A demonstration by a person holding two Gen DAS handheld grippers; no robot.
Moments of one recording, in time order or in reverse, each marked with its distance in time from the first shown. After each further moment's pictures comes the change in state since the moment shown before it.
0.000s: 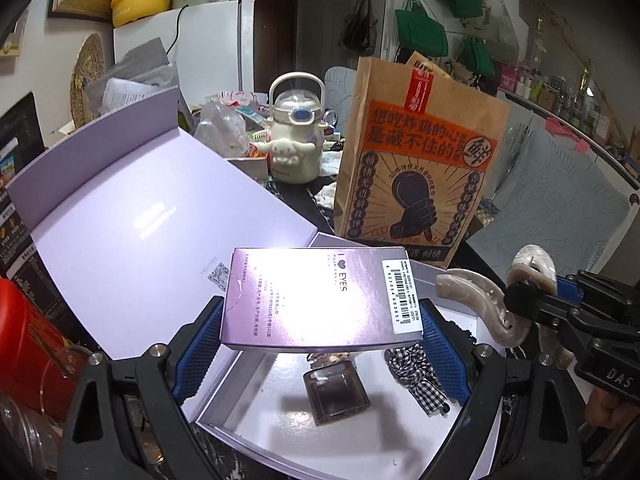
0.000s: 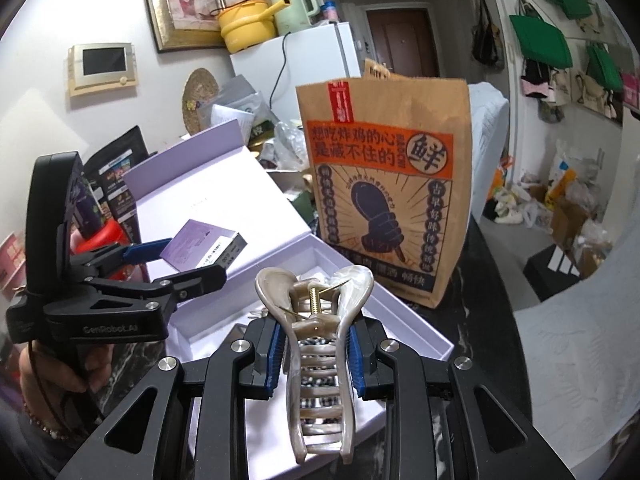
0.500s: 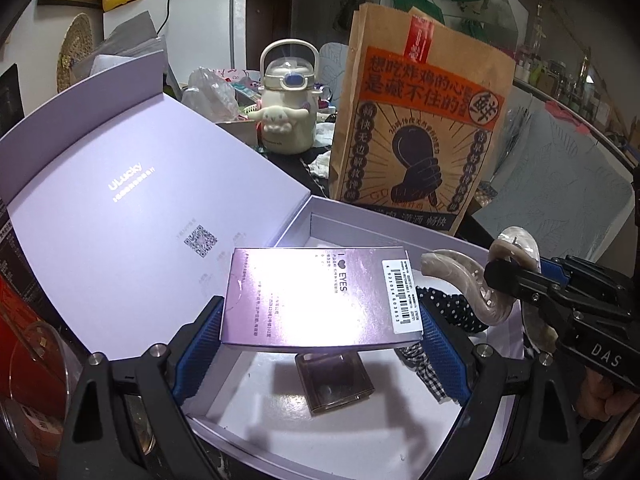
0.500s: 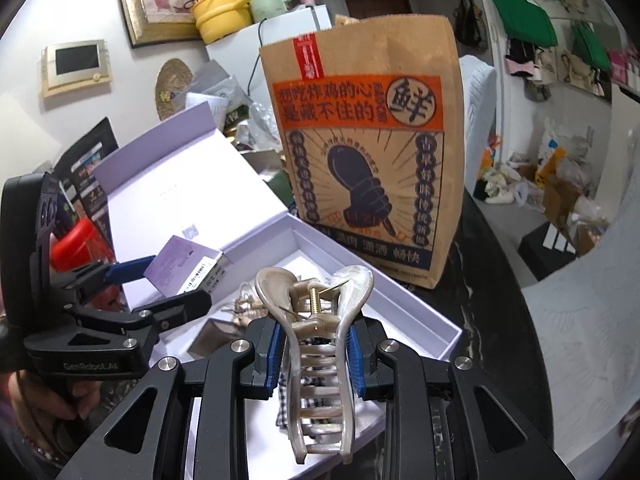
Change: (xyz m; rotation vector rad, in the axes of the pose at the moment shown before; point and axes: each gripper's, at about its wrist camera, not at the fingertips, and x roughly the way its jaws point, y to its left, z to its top) left arm 0.025 -0.003 -0.022 0.014 0.061 -0.014; right arm 0.031 -0.012 -0.016 0.057 0.035 -0.037
